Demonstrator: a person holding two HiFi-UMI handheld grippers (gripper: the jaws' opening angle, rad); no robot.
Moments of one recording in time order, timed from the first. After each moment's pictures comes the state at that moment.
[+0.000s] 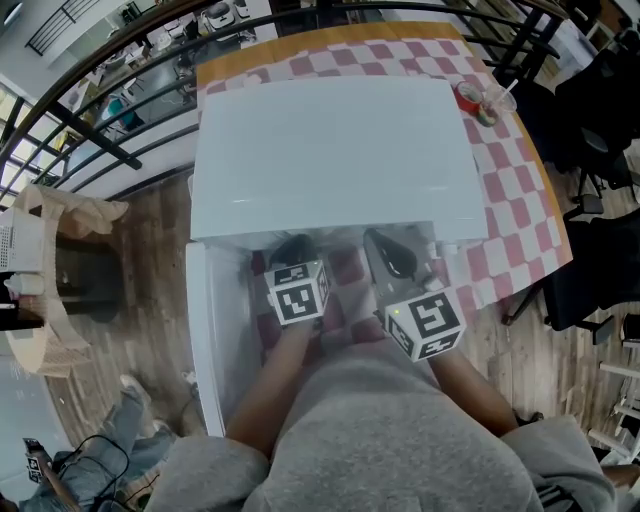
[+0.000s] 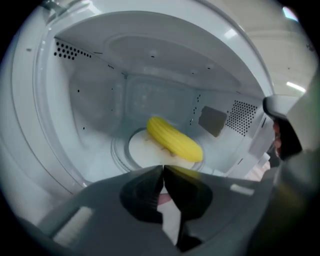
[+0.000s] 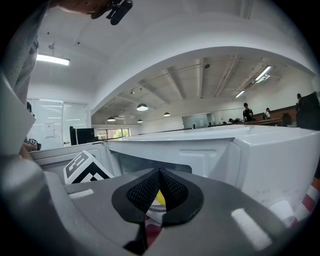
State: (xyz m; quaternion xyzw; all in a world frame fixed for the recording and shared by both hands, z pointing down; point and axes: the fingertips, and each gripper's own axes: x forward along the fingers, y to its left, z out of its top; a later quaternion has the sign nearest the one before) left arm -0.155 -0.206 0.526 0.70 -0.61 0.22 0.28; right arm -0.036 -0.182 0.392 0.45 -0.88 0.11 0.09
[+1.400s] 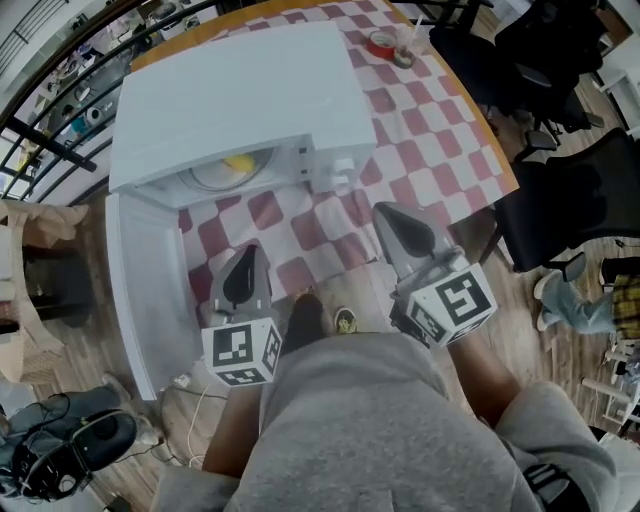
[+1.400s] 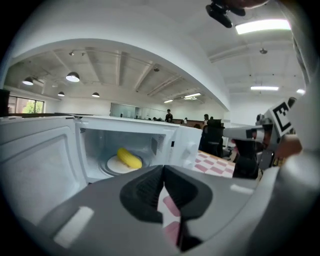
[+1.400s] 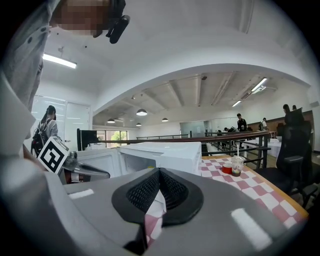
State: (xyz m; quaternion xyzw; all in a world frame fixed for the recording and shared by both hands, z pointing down) left arm -0.058 -0.044 0.401 0.80 -0.57 0.12 0.14; right arm 0.126 -0.063 0.343 0.47 -0.88 0.08 0.08
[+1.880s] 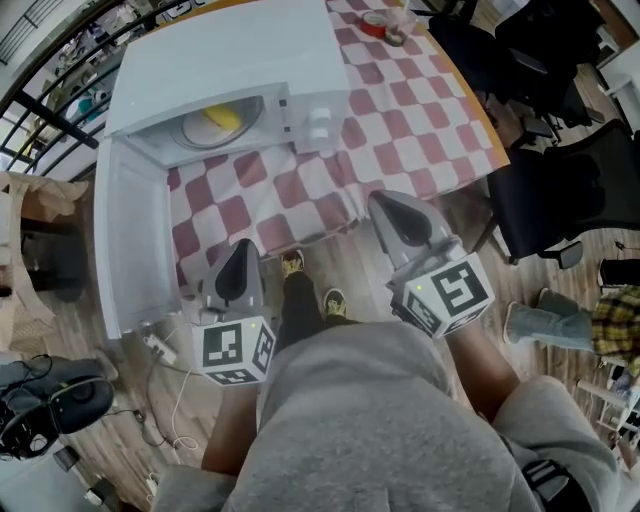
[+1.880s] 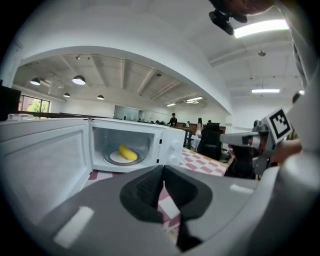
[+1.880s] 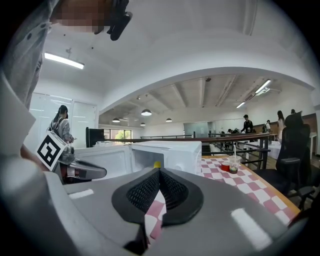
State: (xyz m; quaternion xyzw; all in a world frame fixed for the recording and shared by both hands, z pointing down) left arm -0.028 0.047 0.394 0.79 -0.59 0.10 0.14; right arm 0.155 0.014 0.347 0.45 -0.89 0.06 0.09
